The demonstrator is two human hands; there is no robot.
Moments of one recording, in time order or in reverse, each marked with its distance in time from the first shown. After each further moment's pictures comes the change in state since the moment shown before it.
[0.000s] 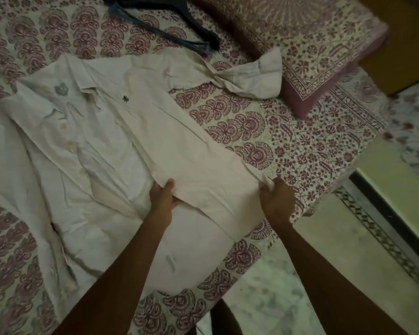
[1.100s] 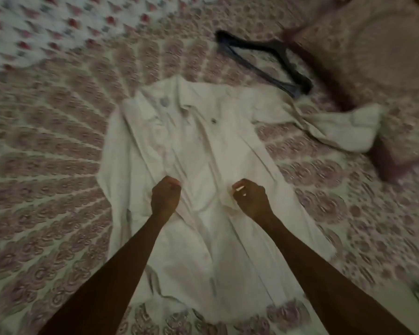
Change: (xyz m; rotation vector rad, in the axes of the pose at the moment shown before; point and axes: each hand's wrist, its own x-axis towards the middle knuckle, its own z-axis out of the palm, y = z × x) left_hand 0.016 0.097 -0.115 0.817 0.354 0.382; right_hand -0.039 -0.181 0.081 0.183 -0.613 -0.462
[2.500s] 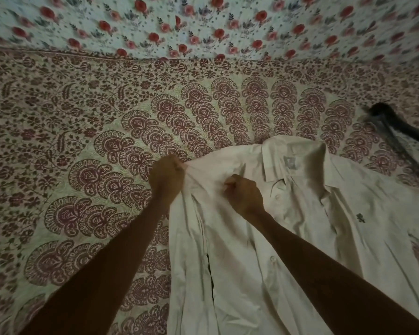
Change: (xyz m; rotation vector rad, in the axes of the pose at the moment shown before) left_hand 0.310 -0.116 -0.253 0.062 0.376 0.092; right_hand 0.191 -0.305 0.306 -0.437 -0.138 -0.301
